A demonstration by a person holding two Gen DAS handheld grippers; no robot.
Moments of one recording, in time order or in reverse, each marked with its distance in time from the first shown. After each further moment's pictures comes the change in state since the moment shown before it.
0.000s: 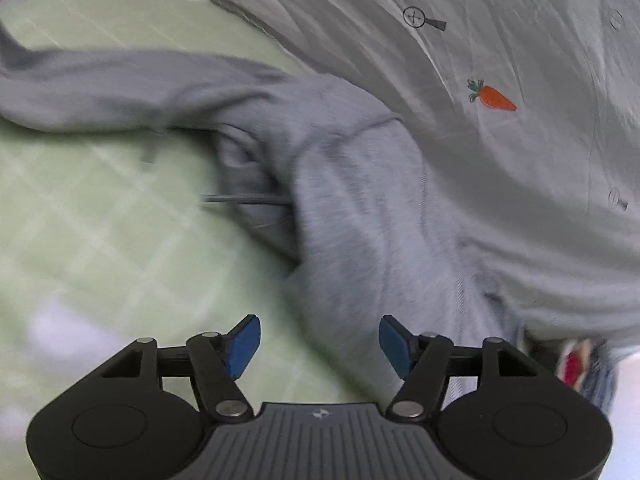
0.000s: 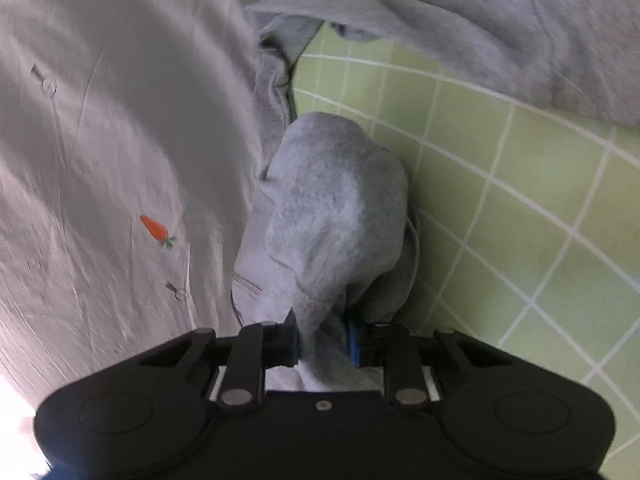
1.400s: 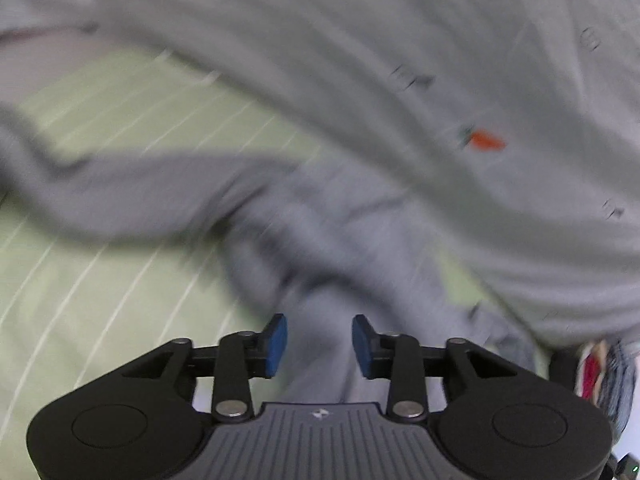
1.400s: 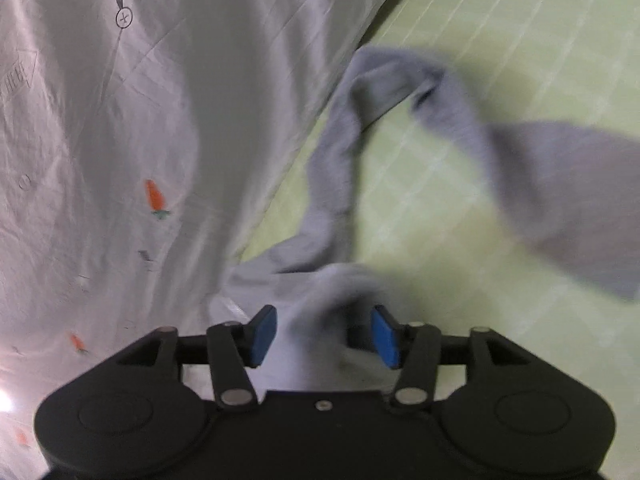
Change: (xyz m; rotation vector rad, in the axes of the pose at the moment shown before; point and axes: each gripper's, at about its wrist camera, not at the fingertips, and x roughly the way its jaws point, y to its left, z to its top) left arm -0.067 -0.009 0.014 0.088 -0.085 0.142; right arm -0.040 0.062 -0.005 -0.438 -0.130 -0.272
